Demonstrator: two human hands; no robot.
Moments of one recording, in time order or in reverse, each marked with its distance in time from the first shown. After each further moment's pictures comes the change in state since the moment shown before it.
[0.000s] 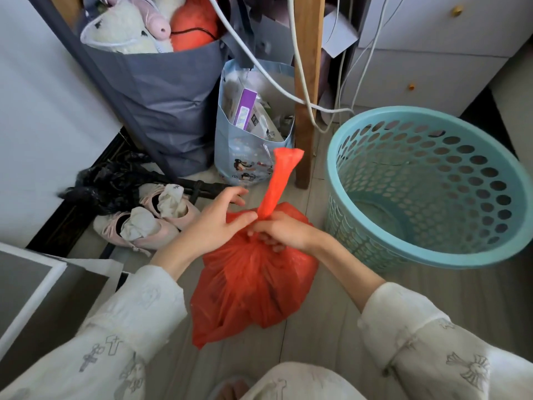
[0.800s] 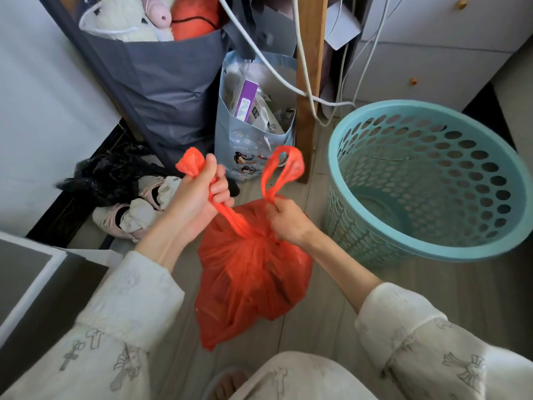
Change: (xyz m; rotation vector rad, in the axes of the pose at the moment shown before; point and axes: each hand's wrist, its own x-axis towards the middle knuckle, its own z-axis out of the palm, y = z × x) left_hand 0.007 0.030 -0.023 -1.132 0.061 -0.300; right_hand 0.006 0.010 0.004 -0.167 0.378 -0.063
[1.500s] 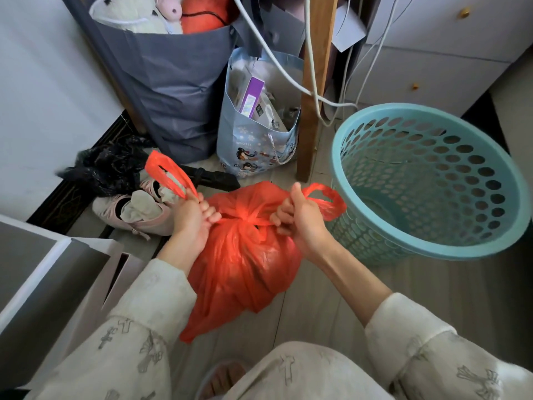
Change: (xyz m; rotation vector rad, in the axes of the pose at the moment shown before) left_hand 0.008 -0.050 -0.033 -0.257 0.431 0.044; right_hand -0.019 0.001 -0.001 0.839 0.094 0.152
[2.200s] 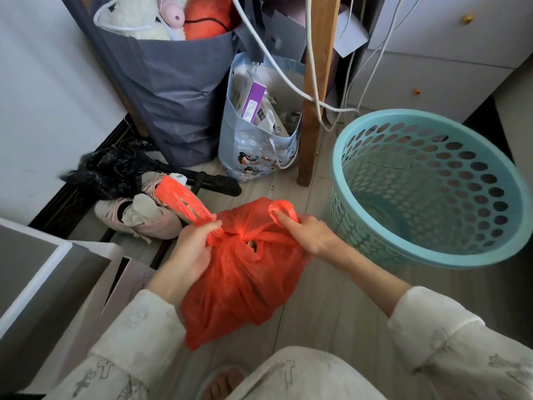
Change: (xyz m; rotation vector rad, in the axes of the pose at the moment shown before) left_hand -0.029 -0.012 -0.017 0.133 0.018 -0.147; right_hand -0.004 -0.007 -0.028 -1.021 -0.013 0.123
